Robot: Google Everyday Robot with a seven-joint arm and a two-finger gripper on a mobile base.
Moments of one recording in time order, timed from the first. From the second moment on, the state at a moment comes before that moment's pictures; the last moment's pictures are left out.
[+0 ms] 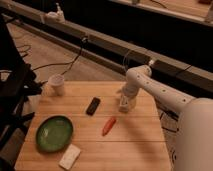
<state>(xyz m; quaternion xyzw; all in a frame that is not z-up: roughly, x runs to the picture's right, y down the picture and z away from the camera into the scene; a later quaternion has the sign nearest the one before) 0.141 0.083 0.926 -0.25 -0.17 -0.26 0.92</state>
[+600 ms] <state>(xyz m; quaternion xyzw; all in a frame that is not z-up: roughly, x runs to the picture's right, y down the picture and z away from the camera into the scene) 0.119 0.073 0.917 -0.24 -0.19 -0.29 0.91</state>
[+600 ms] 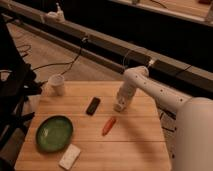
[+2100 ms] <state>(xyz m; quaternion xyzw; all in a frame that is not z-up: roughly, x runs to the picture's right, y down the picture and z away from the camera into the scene) -0.129 0.049 0.717 -0.13 -0.46 -0.39 0.79</state>
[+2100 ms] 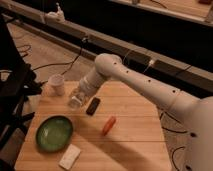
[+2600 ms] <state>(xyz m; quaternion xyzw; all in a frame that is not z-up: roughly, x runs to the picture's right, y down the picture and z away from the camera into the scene) -0.158 0.065 0.714 -0.12 -0.48 -0.43 0.75</state>
